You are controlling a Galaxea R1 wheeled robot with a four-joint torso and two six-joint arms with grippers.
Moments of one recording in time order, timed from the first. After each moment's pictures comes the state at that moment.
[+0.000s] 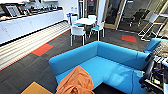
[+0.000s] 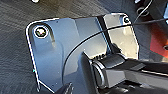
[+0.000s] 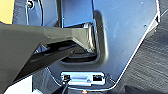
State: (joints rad) left arm 1.32 2.77 -2.49 1.44 -0.17 -1.31; right arm -1.49 3.06 -2.66 -0.13 0.03 0.10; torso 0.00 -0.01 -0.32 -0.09
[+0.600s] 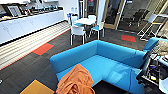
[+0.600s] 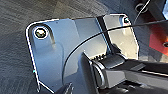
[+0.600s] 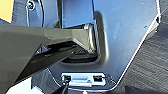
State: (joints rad) left arm 1.33 2.77 -2.49 1.44 -0.17 -1.31; right arm -1.49 3.06 -2.66 -0.13 0.03 0.10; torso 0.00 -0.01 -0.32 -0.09
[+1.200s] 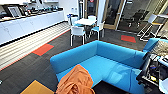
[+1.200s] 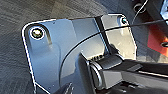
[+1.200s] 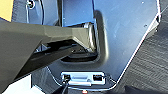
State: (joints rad) left arm 1.33 2.79 -2.49 1.44 -0.17 -1.31; right arm -1.50 3.06 -2.66 -0.13 0.03 0.10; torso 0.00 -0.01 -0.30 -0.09
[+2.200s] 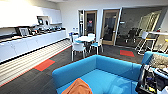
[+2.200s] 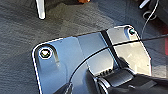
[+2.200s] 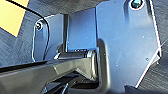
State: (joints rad) left arm 1.41 2.99 -2.78 1.44 -0.16 -1.31; right arm -1.53 3.06 -2.67 -0.13 0.02 0.10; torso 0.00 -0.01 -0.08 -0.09
